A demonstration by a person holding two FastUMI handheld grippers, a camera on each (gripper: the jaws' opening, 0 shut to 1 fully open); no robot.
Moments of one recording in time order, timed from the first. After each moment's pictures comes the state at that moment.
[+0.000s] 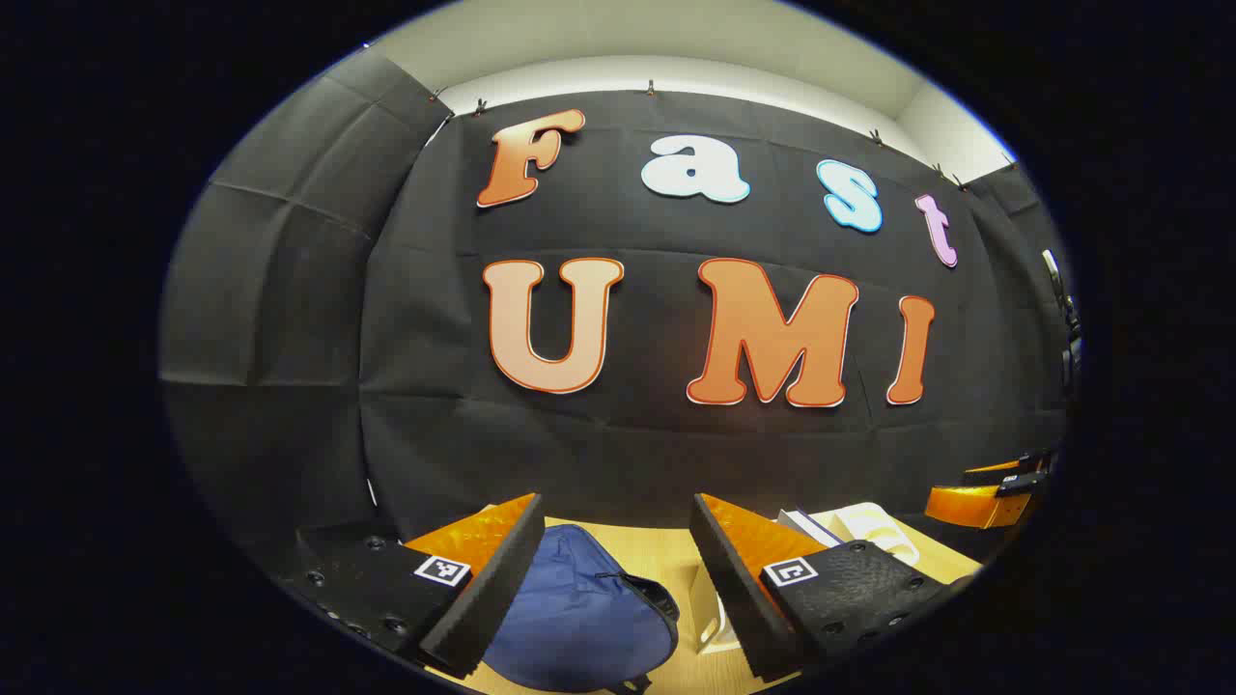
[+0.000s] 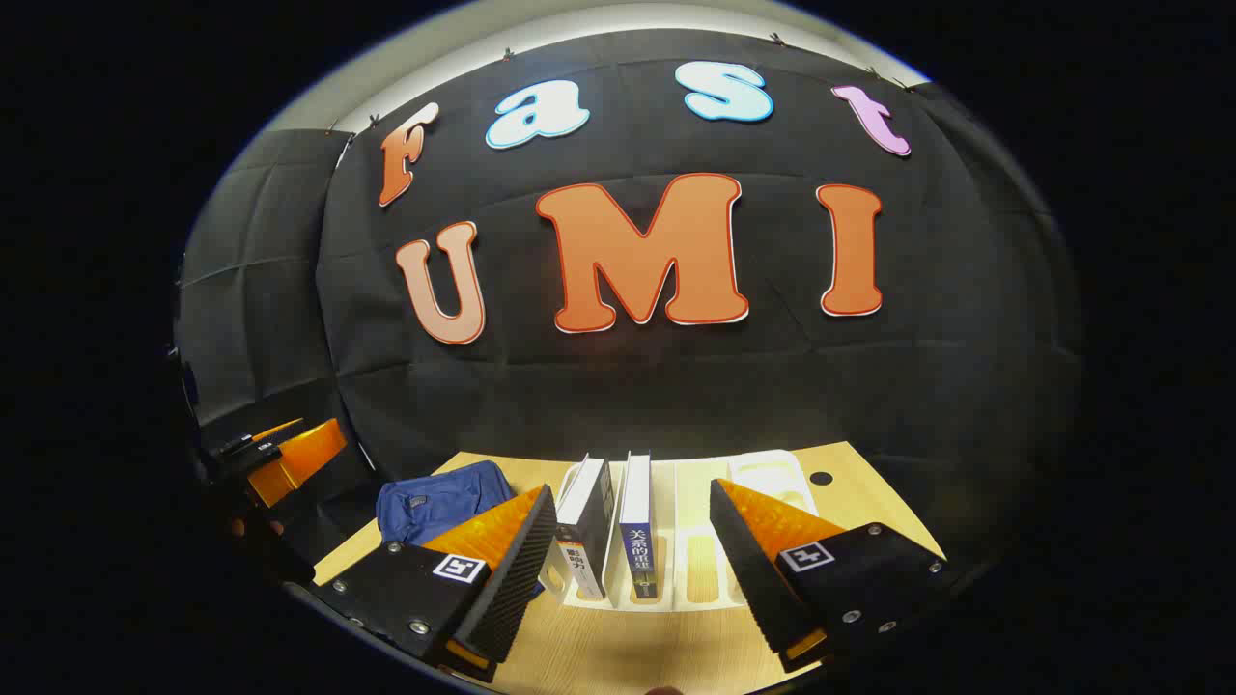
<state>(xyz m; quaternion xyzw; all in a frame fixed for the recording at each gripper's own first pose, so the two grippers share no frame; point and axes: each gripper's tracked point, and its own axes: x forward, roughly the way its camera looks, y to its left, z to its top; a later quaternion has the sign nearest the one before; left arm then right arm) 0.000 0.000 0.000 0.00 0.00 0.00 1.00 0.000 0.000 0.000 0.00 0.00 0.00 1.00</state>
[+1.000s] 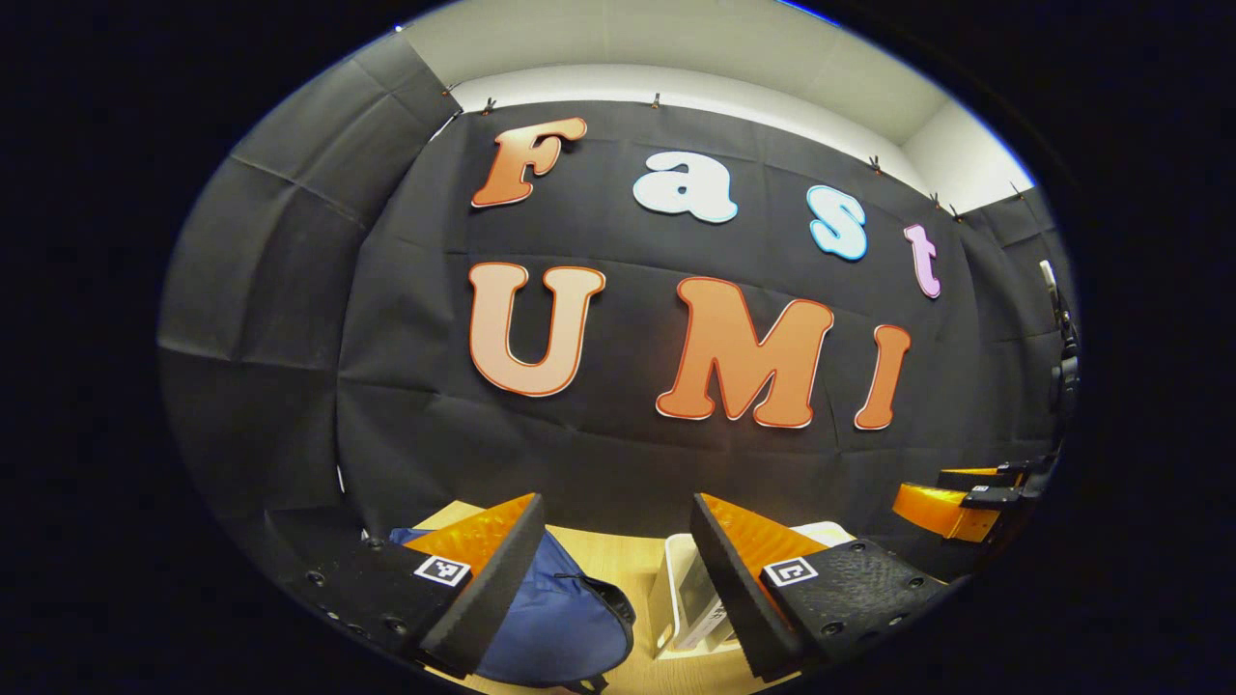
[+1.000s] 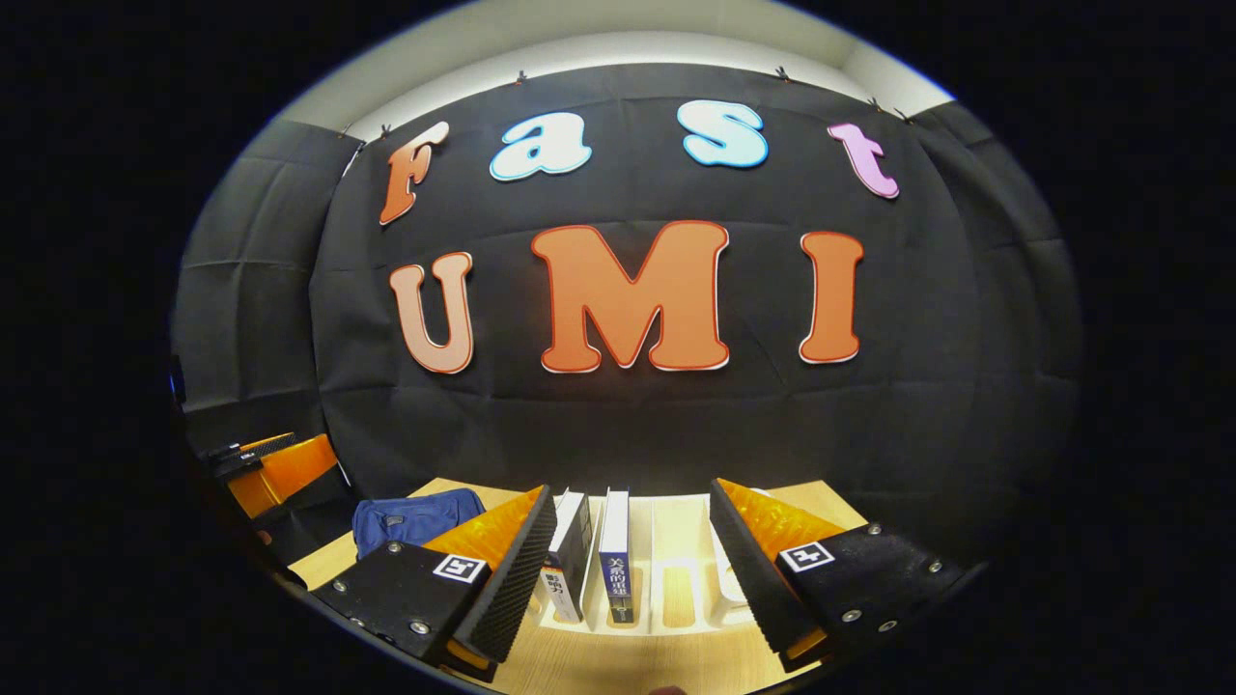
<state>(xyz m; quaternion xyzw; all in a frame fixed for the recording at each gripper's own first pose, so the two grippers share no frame) -0.014 -0.022 0.005 -0.05 -0.02 -0.03 1.00 -0.010 -0.001 0.028 -0.03 -0.08 -0.02 1.00</state>
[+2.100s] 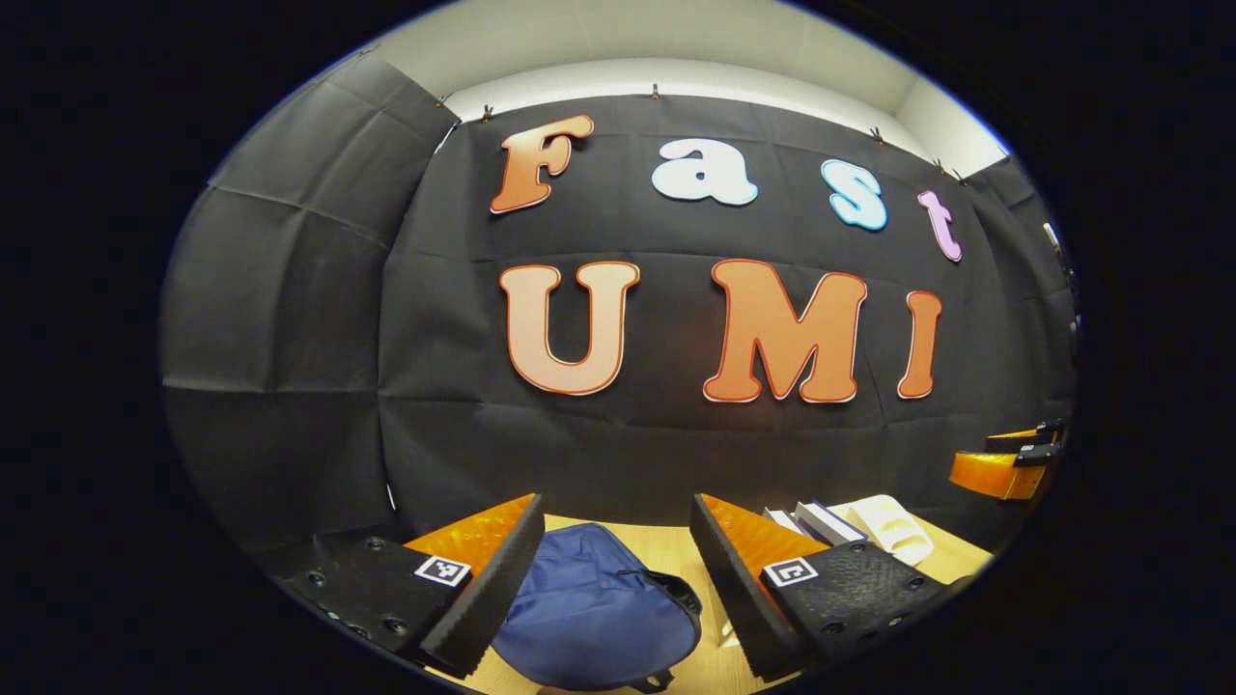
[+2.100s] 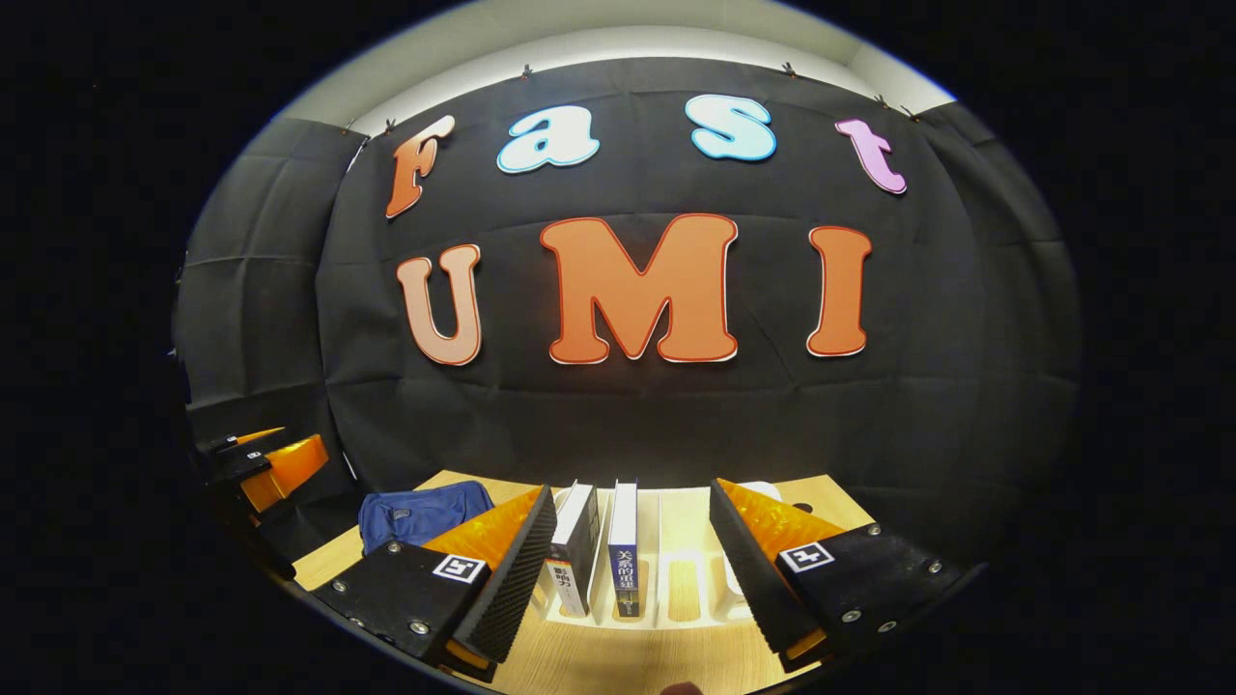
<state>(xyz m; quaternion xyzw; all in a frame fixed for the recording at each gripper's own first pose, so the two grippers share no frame) -0.014 0.023 -0.007 0.01 0.00 0.02 1.00 -0.010 0.000 0.015 -0.02 -0.05 -0.02 1.00</state>
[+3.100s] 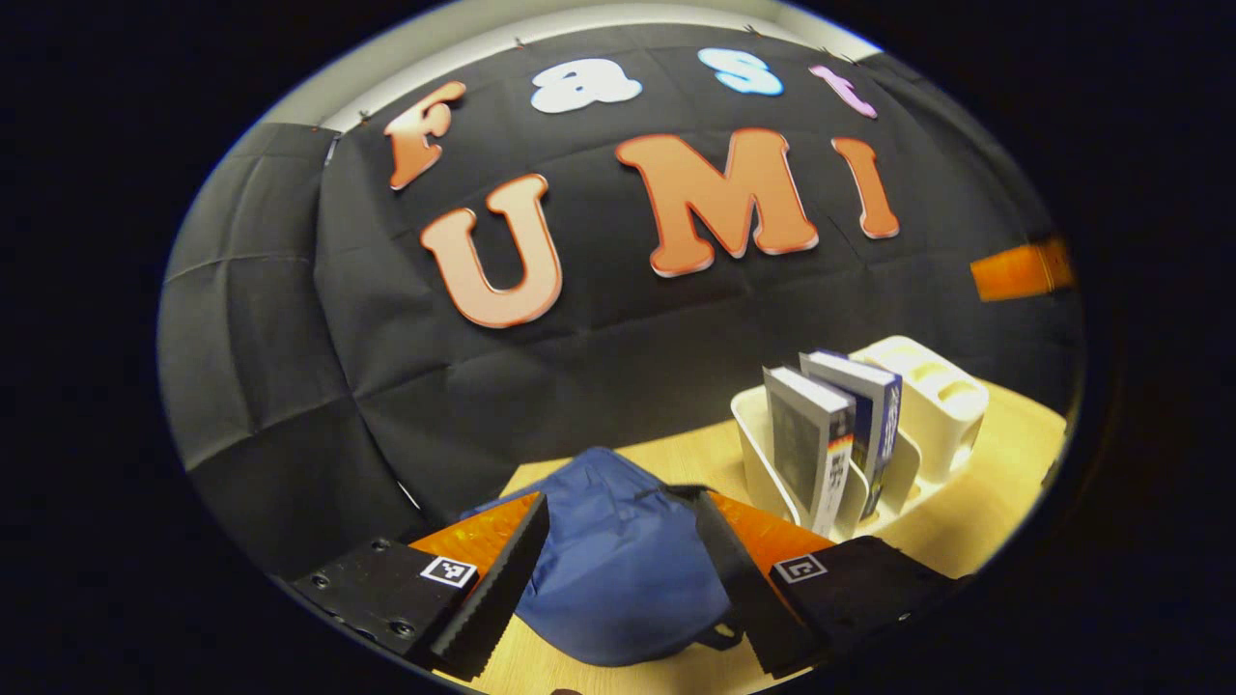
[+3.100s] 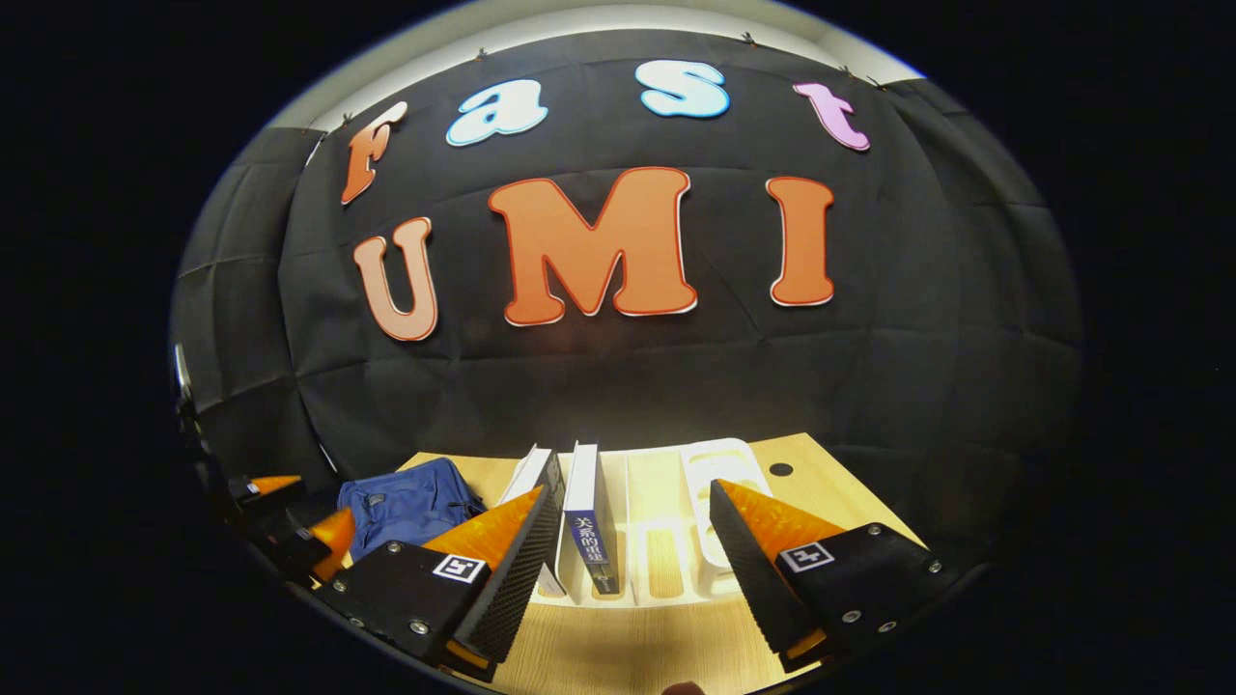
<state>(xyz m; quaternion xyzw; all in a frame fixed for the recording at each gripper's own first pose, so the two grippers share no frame) 0.004 -0.014 -0.156 0.19 0.14 -0.02 0.97 -0.003 -0.048 -0.029 0.02 0.00 -0.07 1.00</state>
